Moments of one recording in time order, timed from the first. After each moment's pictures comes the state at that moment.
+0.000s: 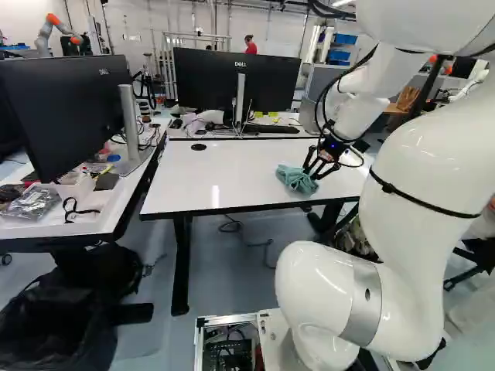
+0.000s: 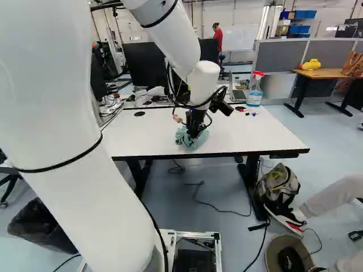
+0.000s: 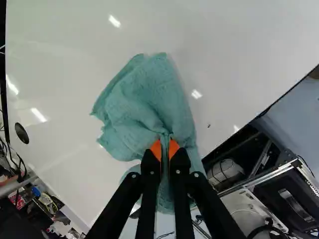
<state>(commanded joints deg) -29.8 -3.4 -47.3 27.9 -39.6 0.0</state>
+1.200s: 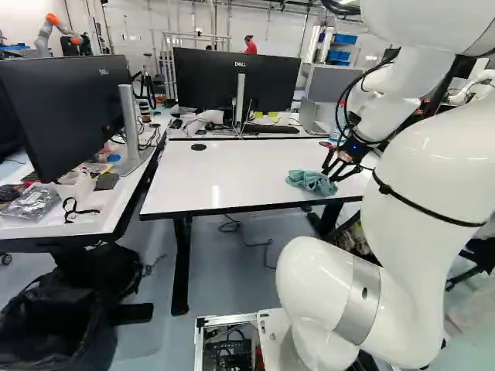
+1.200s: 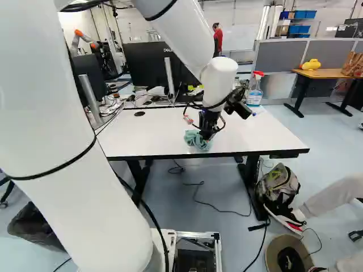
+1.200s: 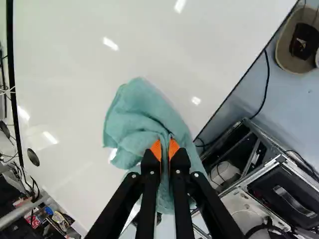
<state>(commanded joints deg) -36.1 -1.4 -48.1 27.9 -39.6 0.0</state>
